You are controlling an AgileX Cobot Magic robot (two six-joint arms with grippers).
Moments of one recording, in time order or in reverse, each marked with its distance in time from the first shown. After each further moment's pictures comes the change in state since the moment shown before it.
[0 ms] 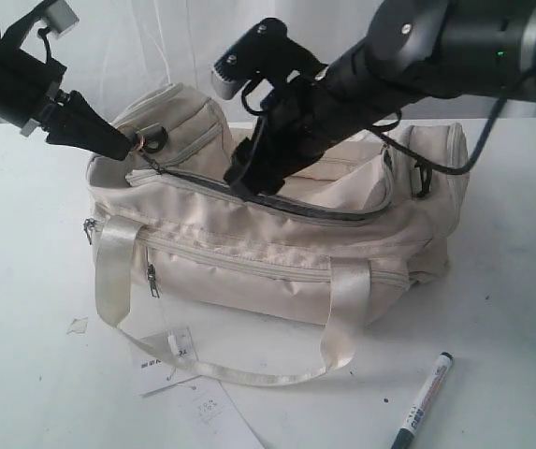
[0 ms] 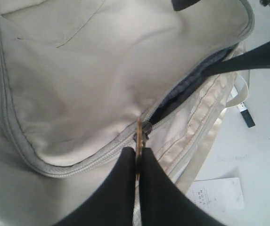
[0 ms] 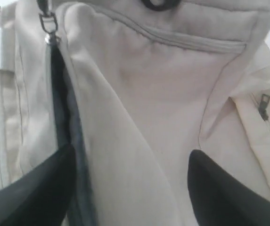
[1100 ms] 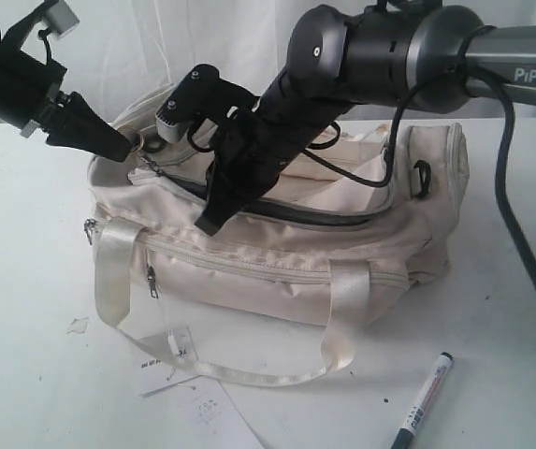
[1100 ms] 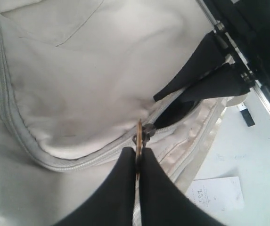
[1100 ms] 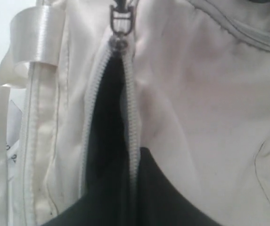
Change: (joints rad) left arm 0.000 0.000 0.002 0.004 0.000 0.000; right arm 0.068 0.158 -0.168 -0.087 0.176 0.015
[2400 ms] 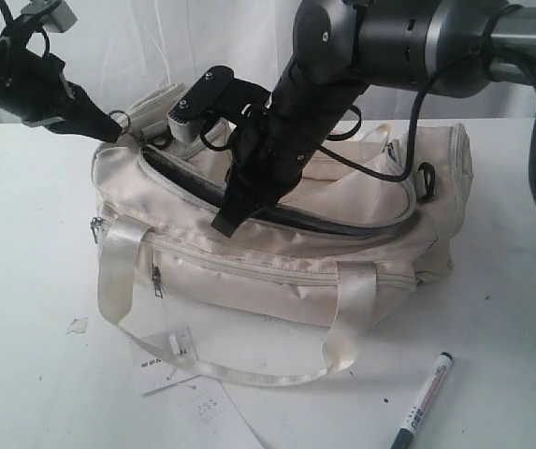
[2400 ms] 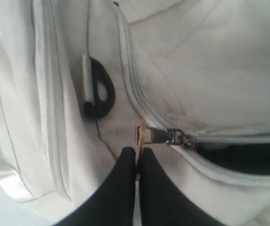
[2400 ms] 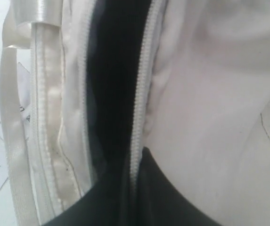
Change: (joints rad) left arm -0.003 0.002 0.000 0.075 -0.314 -0.085; right arm 0.002 -0.043 -0.006 -0.152 0.157 0.181
